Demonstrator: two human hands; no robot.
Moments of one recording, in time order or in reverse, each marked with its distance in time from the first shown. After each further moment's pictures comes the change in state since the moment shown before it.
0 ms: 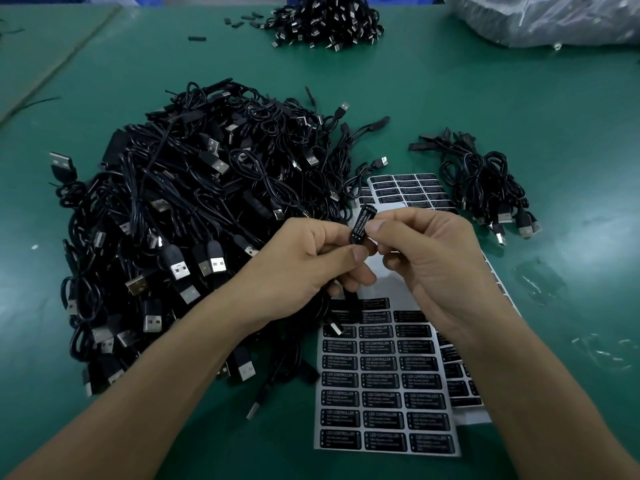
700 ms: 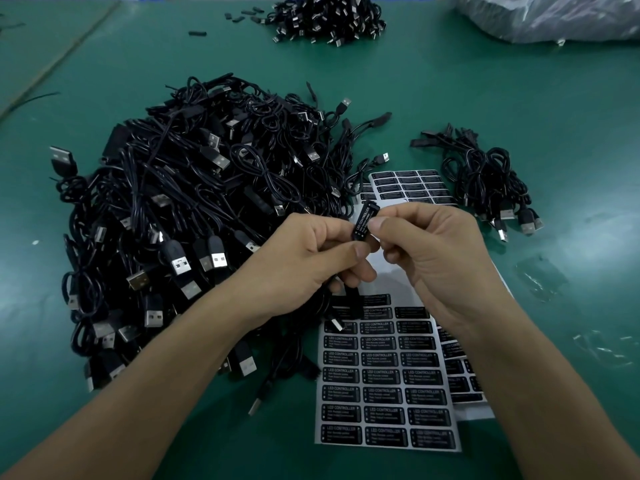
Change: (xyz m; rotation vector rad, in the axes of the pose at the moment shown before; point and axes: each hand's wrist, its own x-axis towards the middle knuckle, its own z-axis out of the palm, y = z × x) left_hand 0.000 -0.001 0.000 0.015 -0.013 0.019; right_hand 0.002 0.002 -0.003 -0.017 -0.022 -0.044
